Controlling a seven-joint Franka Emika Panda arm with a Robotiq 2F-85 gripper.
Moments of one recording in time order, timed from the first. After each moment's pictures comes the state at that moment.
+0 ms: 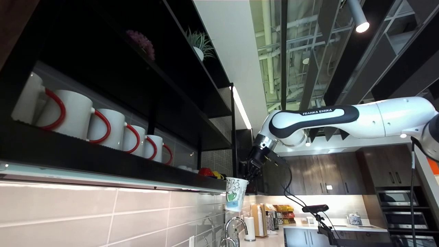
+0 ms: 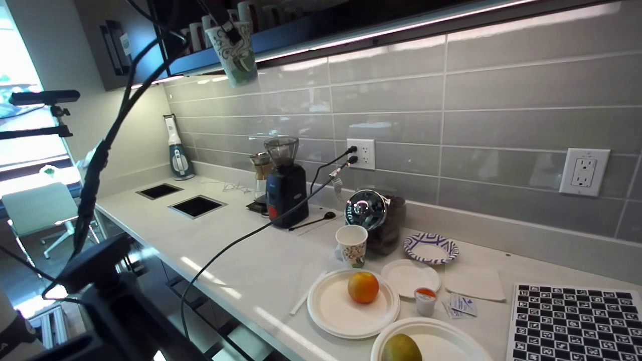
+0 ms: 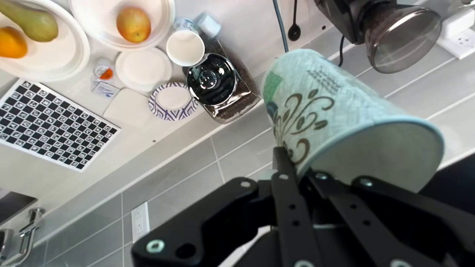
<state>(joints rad) -0.16 -0.54 -0.15 -2.07 0.07 2.11 0.23</state>
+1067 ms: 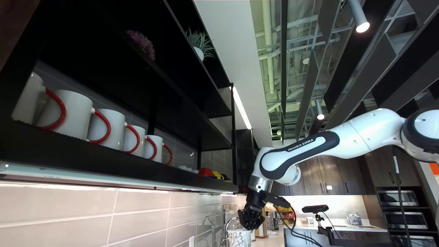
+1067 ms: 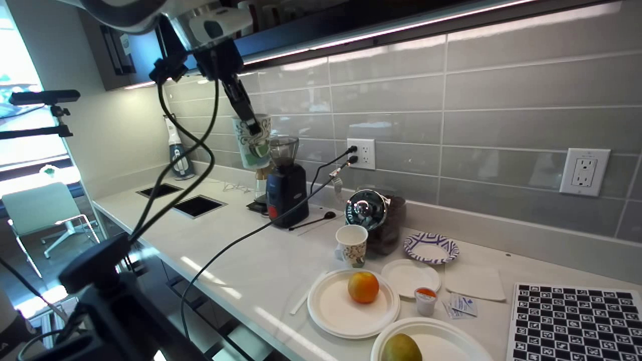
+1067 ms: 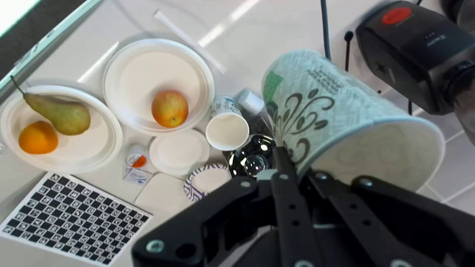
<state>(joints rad) -0.18 -0.41 -0.17 -2.30 0.08 2.24 0.23</state>
